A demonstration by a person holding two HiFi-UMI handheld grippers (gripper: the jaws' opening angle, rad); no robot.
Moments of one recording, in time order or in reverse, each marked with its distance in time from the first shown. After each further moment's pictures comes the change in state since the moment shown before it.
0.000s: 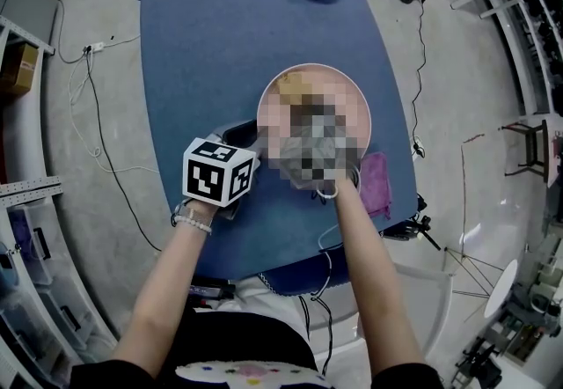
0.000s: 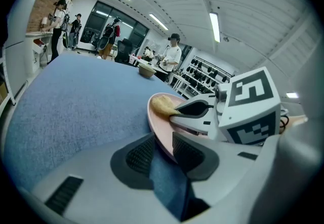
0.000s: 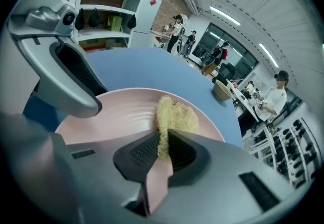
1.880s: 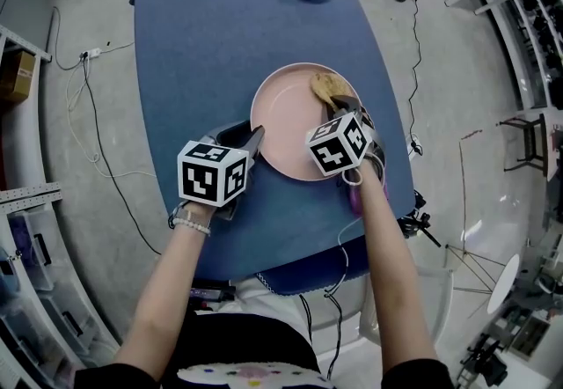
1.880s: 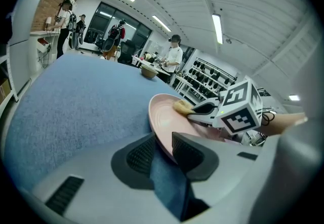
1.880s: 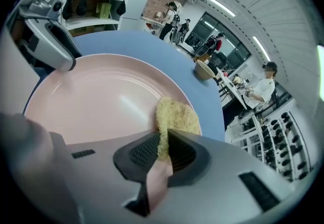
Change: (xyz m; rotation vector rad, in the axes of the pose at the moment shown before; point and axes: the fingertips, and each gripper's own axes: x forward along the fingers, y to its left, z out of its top) left arm -0.001 0.003 0.001 -0.026 -0.018 0.019; right arm -0.005 -0.063 -0.064 0.032 0.137 -0.087
